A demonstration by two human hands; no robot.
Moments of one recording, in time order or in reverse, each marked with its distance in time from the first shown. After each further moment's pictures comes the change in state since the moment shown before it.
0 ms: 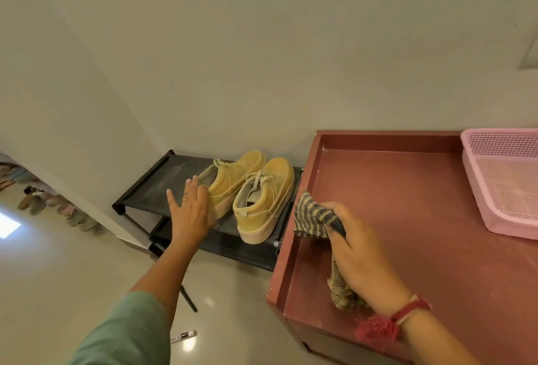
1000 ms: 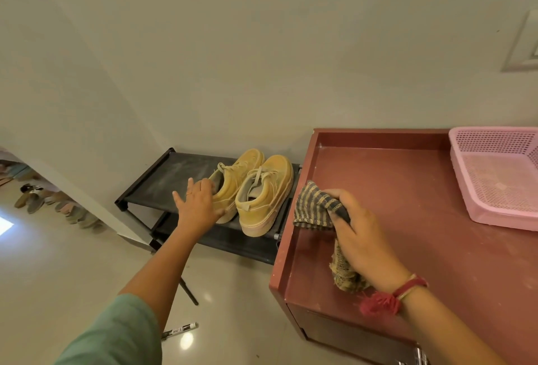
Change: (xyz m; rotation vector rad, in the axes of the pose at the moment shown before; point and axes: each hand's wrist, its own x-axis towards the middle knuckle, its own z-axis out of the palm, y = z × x) left_hand -0.003 0.012 -0.042 -0.327 -0.119 -0.096; right_hand -0.002 -0.008 -0.011 0.065 0.018 0.001
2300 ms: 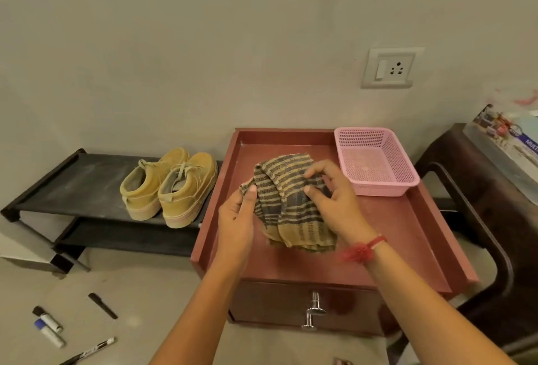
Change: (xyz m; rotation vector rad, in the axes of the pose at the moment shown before) left_hand -0.175 0.215 -0.051 -1.624 -0.085 0.153; right_hand -0.043 -0.005 -0.101 0.031 0.262 -0.061
